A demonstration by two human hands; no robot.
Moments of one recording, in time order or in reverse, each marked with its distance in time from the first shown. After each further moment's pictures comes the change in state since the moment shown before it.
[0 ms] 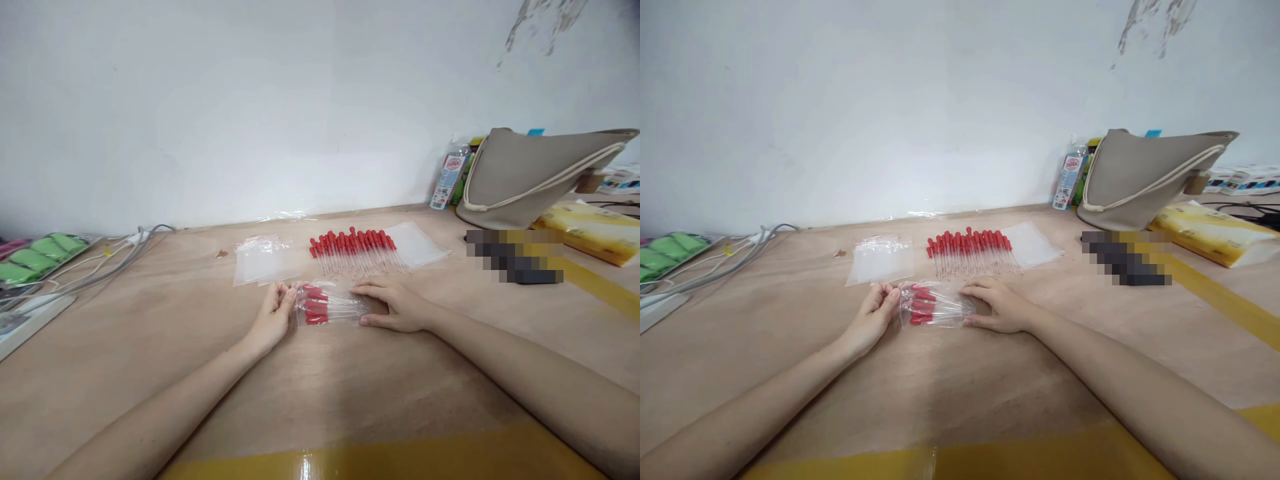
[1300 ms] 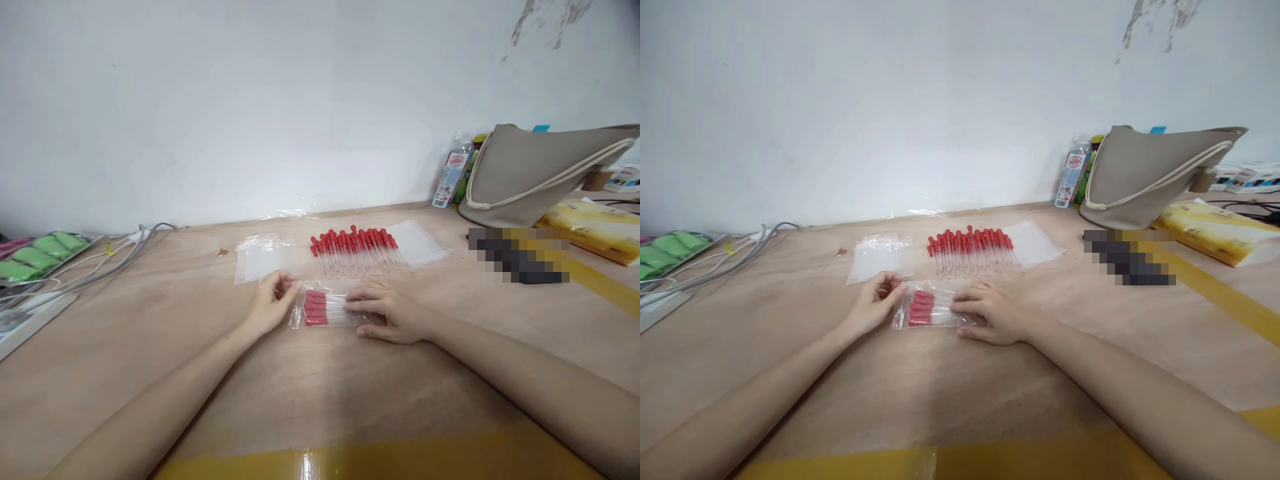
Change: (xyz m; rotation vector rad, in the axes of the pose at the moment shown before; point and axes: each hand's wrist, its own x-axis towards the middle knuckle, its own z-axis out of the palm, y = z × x) left_hand 0.023 -0.005 -0.023 0.534 0.041 0.163; right_hand 0.002 -0.016 0.005 -0.029 -0.028 -0.148
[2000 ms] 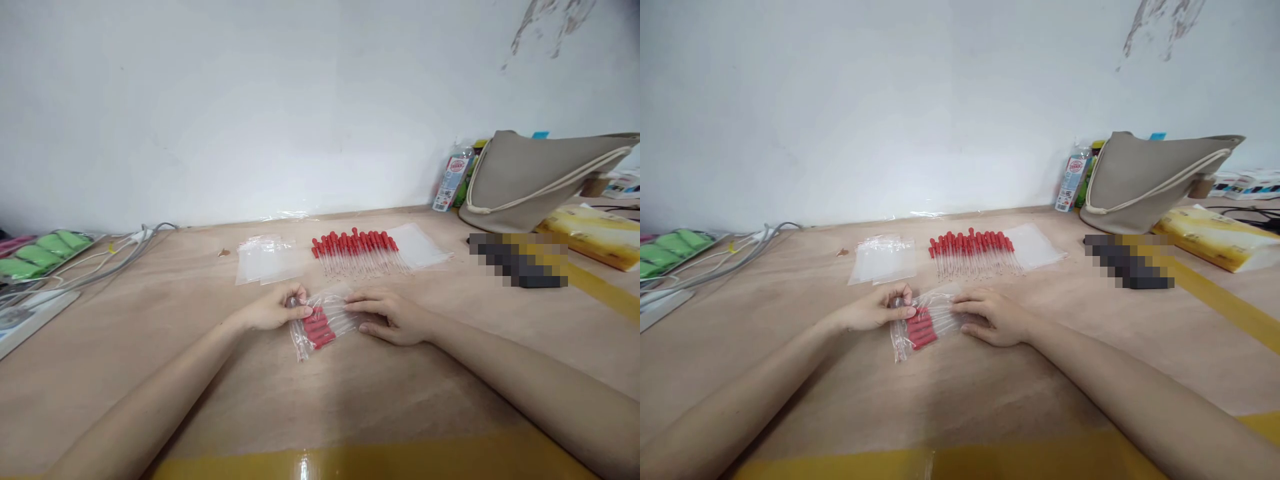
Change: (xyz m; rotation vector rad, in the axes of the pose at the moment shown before) left_hand 0.009 0.024 -0.015 -0.163 -0.707 -0.115; right_hand -0.002 0.002 0.002 0.100 -0.010 0.011
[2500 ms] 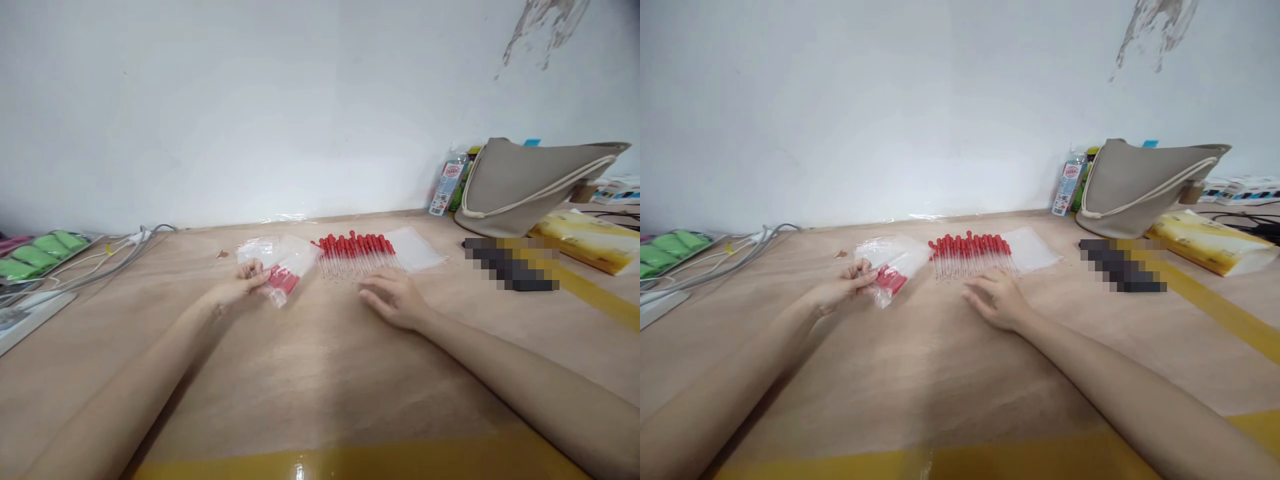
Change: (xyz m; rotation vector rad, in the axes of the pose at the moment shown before) left_hand -0.002 -0.027 -0.056 -0.401 0.415 0.008; right_hand 0.003 0.010 -0.006 -0.233 0.410 0.205
